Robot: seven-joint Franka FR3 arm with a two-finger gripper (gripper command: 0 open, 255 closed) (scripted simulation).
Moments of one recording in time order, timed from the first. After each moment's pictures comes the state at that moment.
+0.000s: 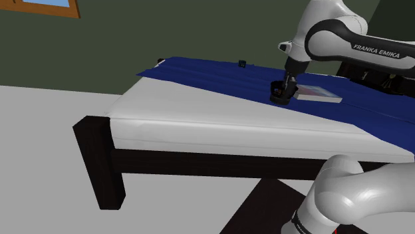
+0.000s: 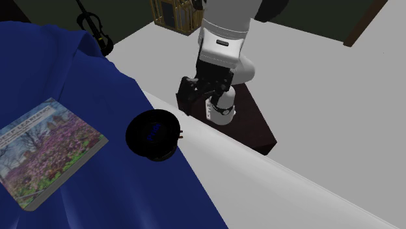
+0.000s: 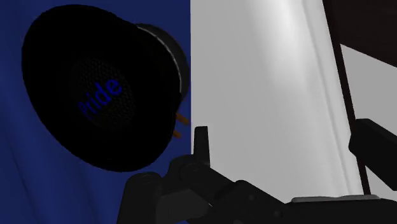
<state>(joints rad) -0.02 -0.88 -0.24 -2.29 -0.42 1.62 -0.63</state>
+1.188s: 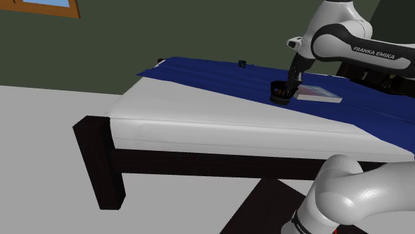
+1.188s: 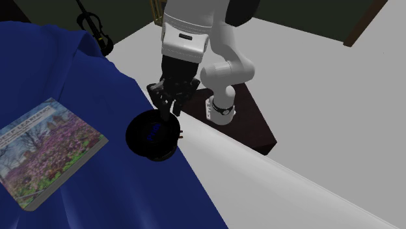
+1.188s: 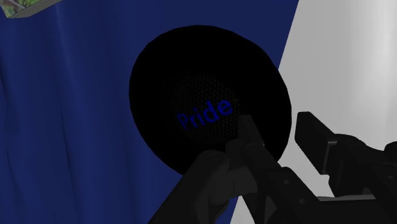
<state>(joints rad) 0.00 -0.87 -0.39 -2.25 -0.54 1.76 -0.85</state>
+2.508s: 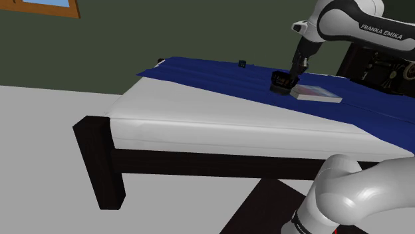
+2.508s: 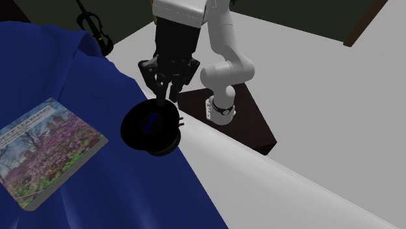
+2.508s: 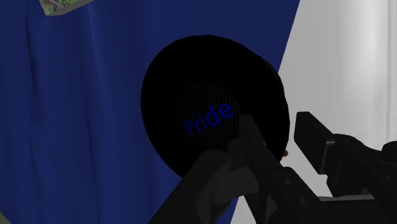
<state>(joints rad) 0.02 -0.80 -0.37 -2.07 -0.51 1.64 -0.88</state>
